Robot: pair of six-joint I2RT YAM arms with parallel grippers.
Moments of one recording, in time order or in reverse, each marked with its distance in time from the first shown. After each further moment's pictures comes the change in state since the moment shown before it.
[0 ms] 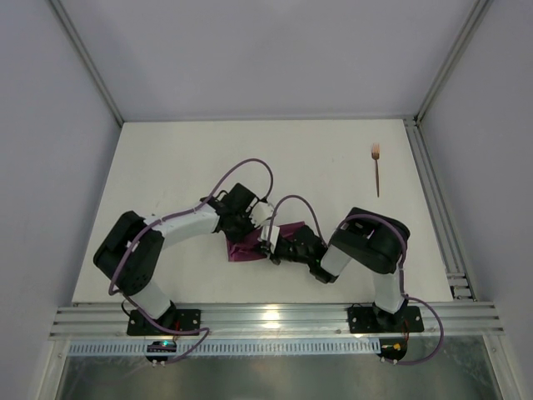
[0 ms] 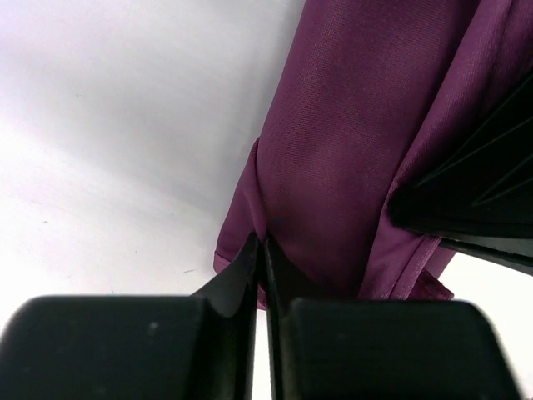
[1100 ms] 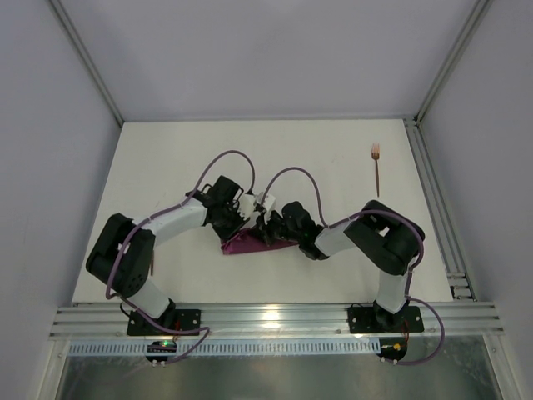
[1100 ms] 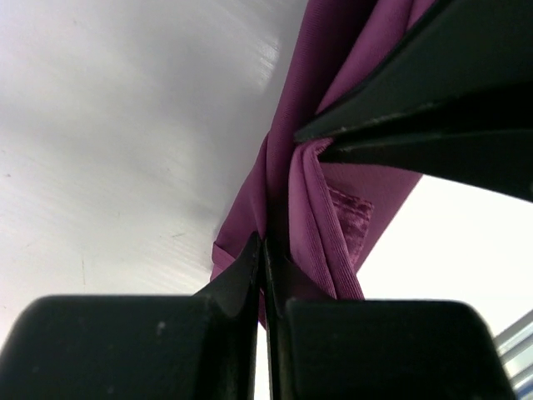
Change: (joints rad) left arm 0.125 -0.040 -0.002 -0.071 0.171 -0.055; right arm -0.094 -0.089 0.234 -0.465 0.020 0.303
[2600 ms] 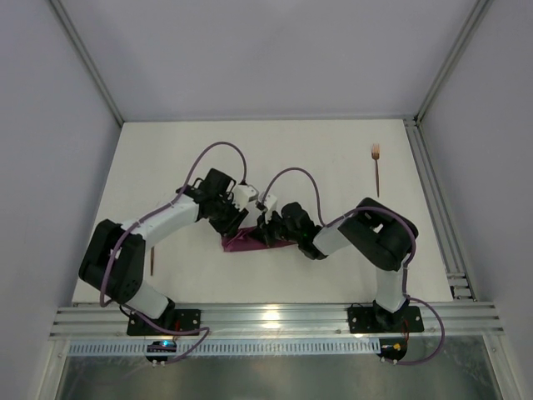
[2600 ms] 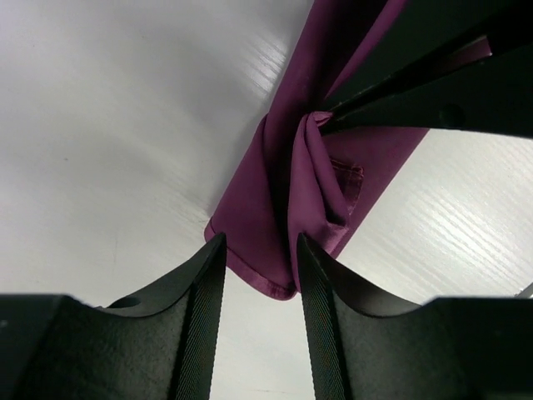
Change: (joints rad) left arm 0.054 -0.071 0.025 -0.035 0.045 -0.030; right arm -0.009 0.054 0.012 0.003 0.006 0.084
